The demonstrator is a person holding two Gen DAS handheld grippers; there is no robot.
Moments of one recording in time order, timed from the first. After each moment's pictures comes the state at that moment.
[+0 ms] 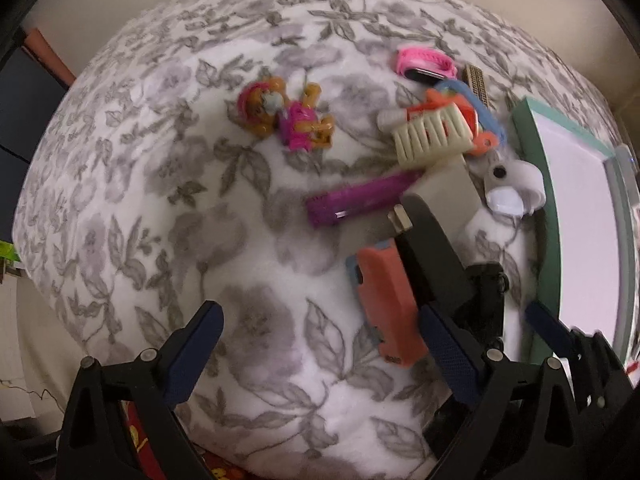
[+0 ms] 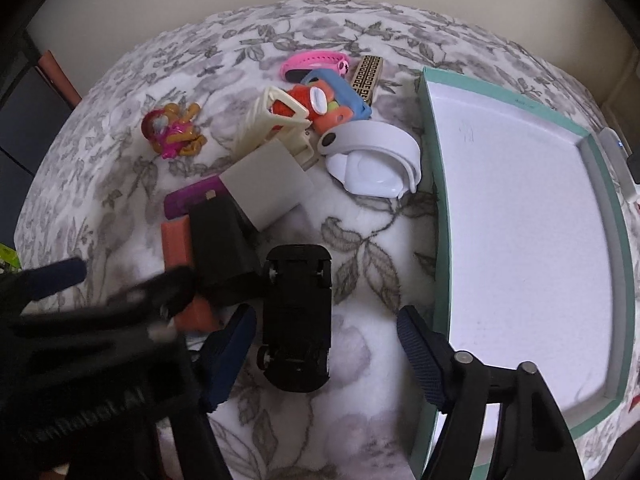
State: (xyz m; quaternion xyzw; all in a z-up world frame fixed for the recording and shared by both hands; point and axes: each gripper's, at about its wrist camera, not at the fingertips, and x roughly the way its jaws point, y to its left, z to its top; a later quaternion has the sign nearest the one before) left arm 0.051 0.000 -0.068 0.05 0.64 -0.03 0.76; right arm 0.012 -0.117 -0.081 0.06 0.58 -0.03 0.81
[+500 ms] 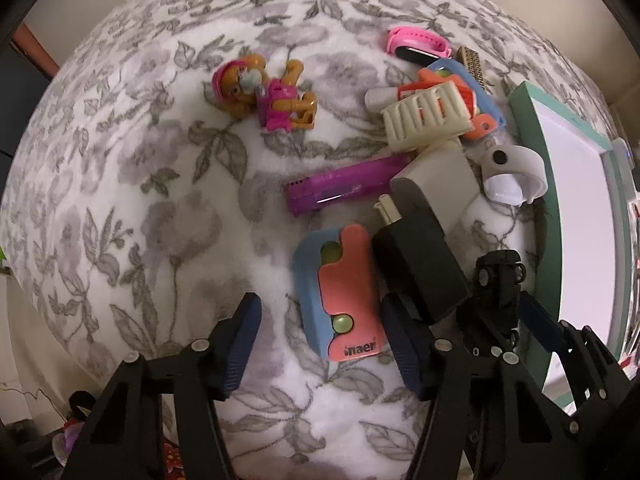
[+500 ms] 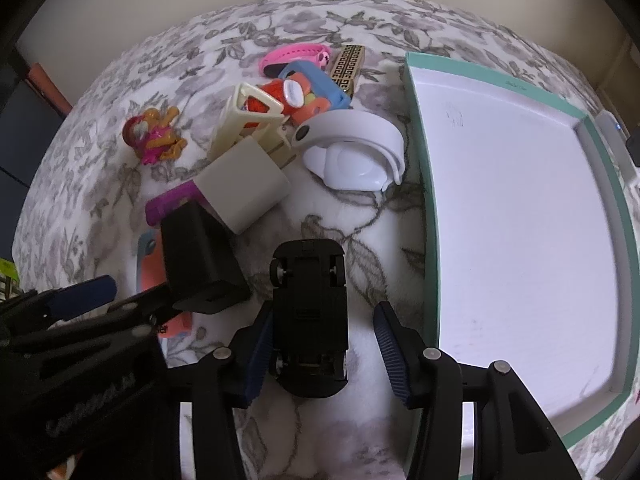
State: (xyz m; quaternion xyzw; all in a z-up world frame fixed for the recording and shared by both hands) left arm 0.058 -0.001 -0.085 0.03 0.66 -0.04 0.75; right arm 0.014 -0.125 -0.087 0.08 0.59 -0.05 0.80
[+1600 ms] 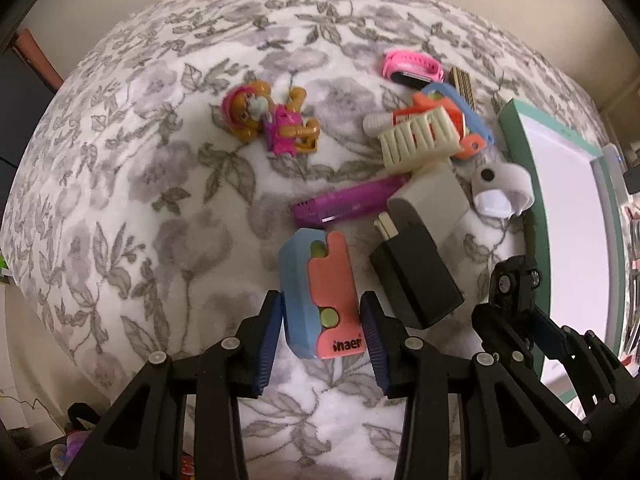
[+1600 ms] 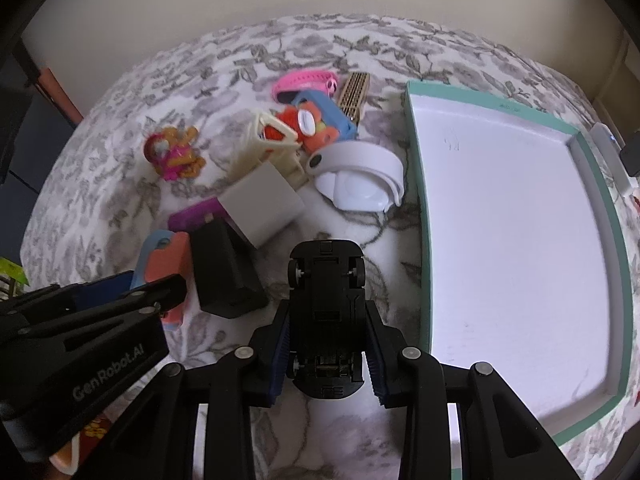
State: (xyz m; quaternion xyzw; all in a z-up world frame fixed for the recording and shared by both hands) left arm 0.053 0.006 -0.062 0.04 0.63 -0.05 0.78; right arm 0.007 -0.125 -0.063 0.09 0.55 -0.04 0.83
